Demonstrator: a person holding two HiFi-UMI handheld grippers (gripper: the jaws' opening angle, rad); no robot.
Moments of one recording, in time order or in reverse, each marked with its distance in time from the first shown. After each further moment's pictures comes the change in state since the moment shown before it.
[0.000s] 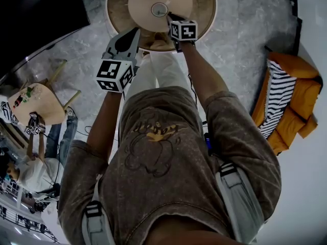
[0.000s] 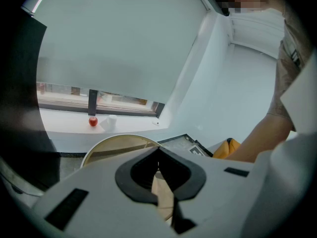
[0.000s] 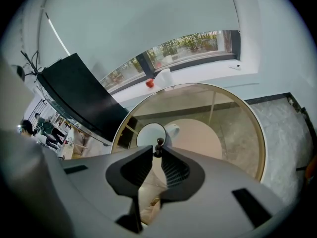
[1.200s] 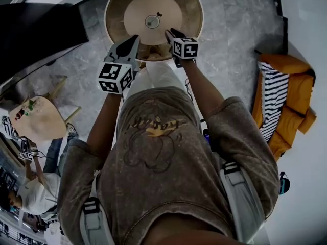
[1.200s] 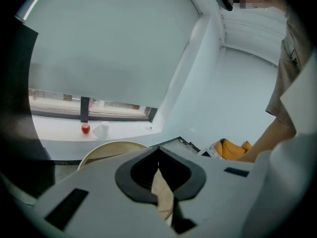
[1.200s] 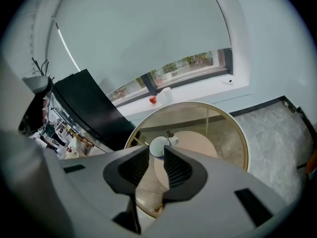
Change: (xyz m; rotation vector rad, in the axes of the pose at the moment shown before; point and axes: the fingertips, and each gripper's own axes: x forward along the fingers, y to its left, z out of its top) left arm -0.020 -0.019 0.023 0.044 -0.043 -0.076; right arm -0.081 0.023 0.012 0.012 -0.150 0.010
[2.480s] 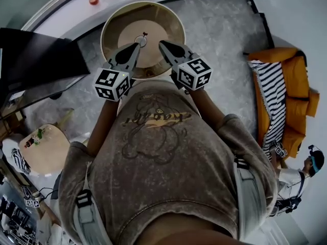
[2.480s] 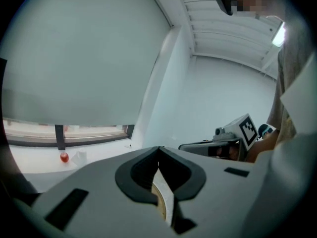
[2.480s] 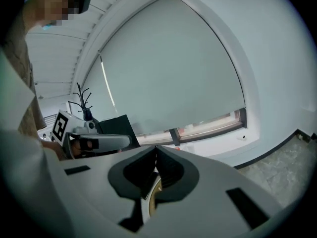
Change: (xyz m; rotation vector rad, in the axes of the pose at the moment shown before) left arm -0.045 -0.092 0.076 0.184 -0.113 -0.216; right arm -0.232 0.139 0.117 -0.160 -0.490 0.179
